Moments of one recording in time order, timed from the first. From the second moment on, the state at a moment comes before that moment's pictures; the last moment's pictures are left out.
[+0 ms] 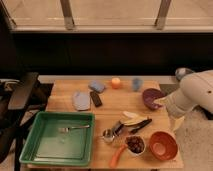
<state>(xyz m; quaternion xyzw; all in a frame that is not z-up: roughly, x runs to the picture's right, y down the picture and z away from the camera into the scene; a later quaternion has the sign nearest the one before) 0.277 0.124 0.649 -0.25 -0.10 -0.15 0.95</state>
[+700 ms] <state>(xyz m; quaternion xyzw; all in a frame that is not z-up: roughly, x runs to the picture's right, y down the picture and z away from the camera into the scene) 0.277 0.122 0.650 -0.24 -0.10 -0.15 0.95</state>
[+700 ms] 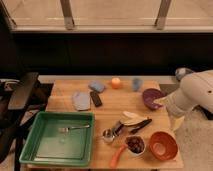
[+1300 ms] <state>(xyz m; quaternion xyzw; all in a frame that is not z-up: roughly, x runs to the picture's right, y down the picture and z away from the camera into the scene) 0.185 0.053 0.690 -0.21 -0.15 -0.17 0.95</state>
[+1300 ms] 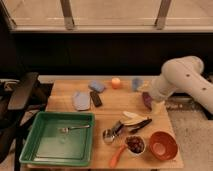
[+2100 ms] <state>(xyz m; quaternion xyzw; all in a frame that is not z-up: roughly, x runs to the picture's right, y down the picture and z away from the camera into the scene) 0.121 0.030 0.702 -0.18 -0.16 -0.21 0.95</state>
